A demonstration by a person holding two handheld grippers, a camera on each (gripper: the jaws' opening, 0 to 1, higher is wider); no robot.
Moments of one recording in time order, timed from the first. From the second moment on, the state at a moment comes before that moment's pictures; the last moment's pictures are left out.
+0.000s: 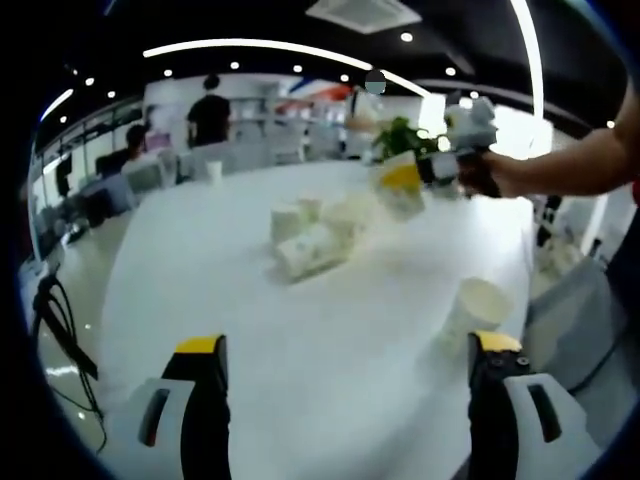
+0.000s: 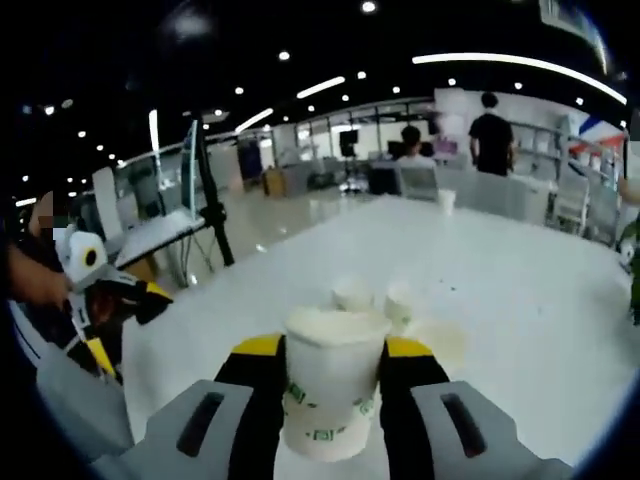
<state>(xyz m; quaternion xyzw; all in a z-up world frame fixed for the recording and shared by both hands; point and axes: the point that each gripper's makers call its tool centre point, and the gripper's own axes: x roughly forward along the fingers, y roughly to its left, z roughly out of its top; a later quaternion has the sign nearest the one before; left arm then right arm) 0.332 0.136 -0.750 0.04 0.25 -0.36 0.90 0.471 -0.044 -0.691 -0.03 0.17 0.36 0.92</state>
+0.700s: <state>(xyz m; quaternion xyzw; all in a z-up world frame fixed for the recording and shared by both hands) 0.327 0.130 -0.737 0.03 0.23 -0.38 0.90 0.494 -0.048 -0.633 -0.01 0.03 0.35 0.94</state>
